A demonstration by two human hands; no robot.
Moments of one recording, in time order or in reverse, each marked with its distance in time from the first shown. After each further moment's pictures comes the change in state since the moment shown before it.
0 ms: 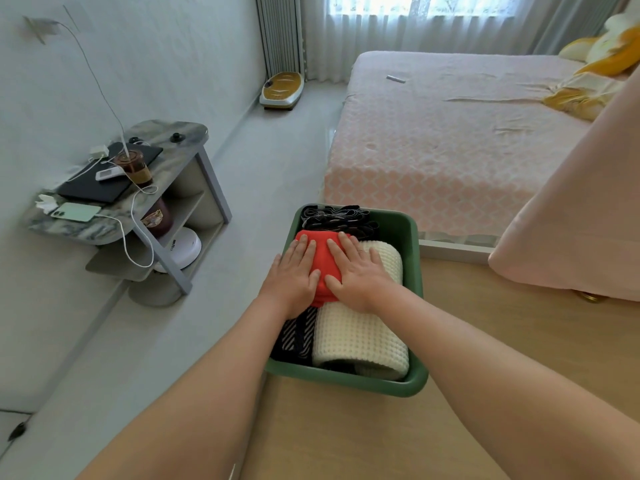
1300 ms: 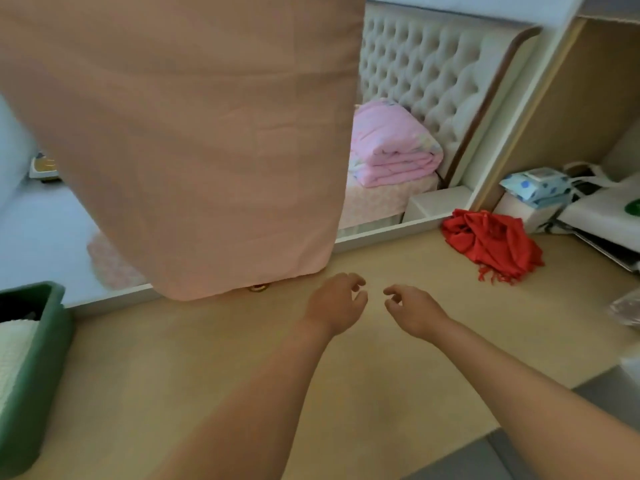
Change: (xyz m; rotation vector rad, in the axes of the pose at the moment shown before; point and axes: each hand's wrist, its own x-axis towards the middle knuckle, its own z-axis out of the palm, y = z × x) left_hand -0.038 0.728 0.182 -0.342 -0.126 0.523; right_hand -0.526 0.553 -0.107 0.435 0.331 0.774
